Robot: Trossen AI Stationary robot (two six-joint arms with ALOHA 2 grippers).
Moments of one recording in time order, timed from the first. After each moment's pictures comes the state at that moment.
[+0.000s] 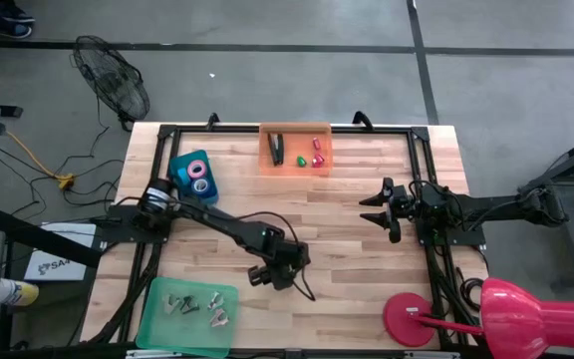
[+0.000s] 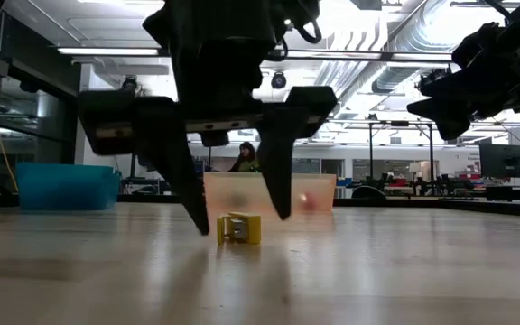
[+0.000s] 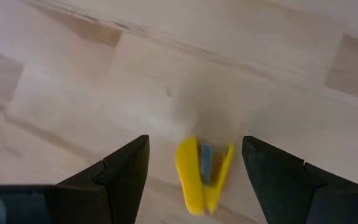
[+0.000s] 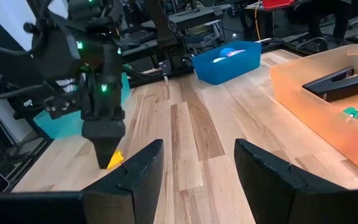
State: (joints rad) left arm -0.26 2.04 1.41 -0.47 0.25 0.92; right arm -0.05 0.34 0.01 0.22 -0.03 0.25
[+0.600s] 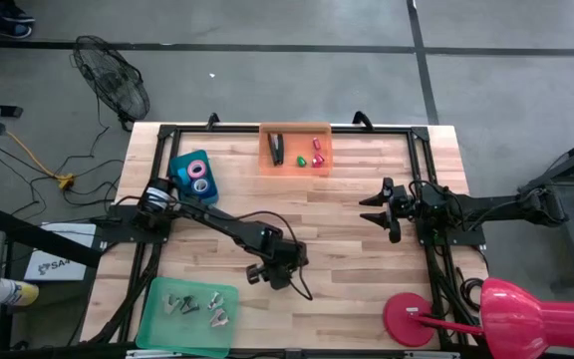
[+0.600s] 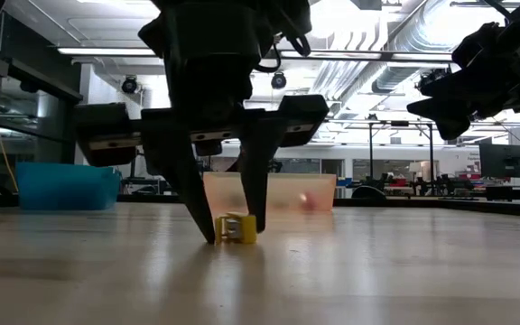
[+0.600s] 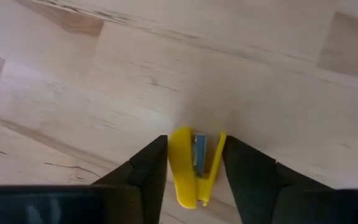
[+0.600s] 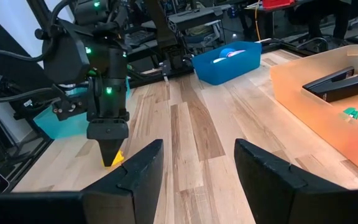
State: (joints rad) left arm -0.26 2.04 1.37 -0.44 0.25 0.97; right arm -0.05 0.34 0.01 0.22 -0.03 0.25
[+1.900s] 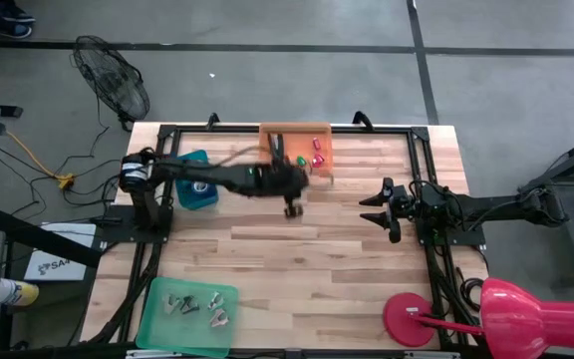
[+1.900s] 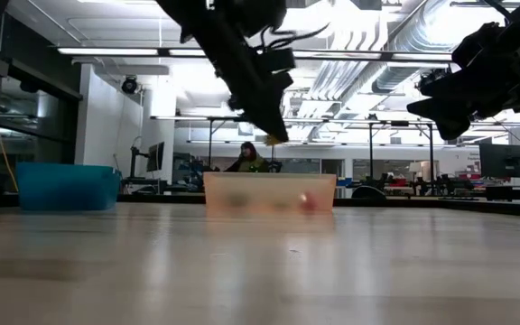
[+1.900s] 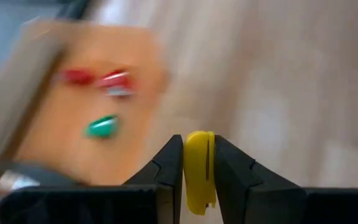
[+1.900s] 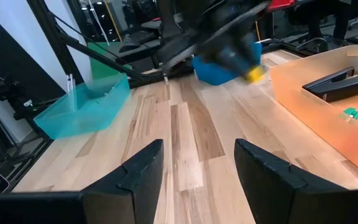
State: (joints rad) left arm 0.09 1.82 1.36 -0.35 -0.31 0.00; right arm -0.05 0.34 0.01 0.22 -0.03 0.25
